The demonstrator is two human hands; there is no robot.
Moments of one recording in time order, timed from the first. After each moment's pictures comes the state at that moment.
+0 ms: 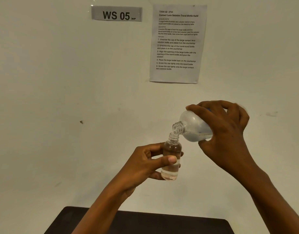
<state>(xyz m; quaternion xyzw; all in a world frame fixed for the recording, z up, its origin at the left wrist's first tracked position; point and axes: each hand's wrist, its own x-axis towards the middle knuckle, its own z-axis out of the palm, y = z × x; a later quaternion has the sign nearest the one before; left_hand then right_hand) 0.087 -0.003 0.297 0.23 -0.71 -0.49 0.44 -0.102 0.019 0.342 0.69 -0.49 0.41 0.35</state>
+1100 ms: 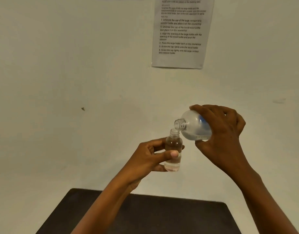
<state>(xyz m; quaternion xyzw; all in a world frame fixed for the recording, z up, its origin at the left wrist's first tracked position) 0.081 -0.006 0.265 0.25 -0.68 -0.53 0.44 -0.104 0.013 0.300 0.70 -0.50 0.44 0.27</state>
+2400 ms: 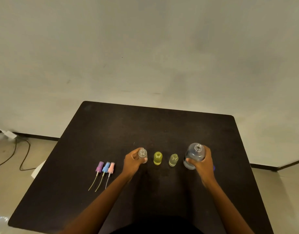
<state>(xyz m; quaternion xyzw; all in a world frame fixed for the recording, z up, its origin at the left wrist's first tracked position) 0.124 0.015 -0.079 0.63 -0.46 -0.54 0.32 -0.126 0.055 -0.059 0.37 -0.71 0.45 -0.38</state>
